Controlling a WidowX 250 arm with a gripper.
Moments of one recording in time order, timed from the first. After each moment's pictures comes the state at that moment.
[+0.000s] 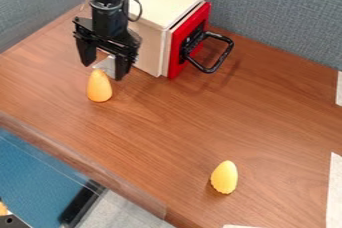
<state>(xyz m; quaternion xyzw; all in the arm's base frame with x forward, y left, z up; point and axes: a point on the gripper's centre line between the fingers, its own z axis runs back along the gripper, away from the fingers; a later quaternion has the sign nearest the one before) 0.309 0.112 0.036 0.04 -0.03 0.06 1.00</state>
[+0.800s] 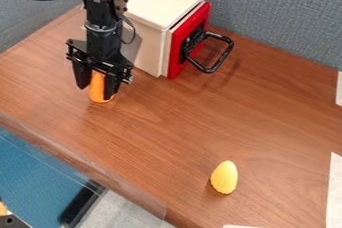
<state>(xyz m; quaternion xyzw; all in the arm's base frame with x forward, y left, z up) 0.291 0.105 0.011 0.03 0.01 0.07 1.00</state>
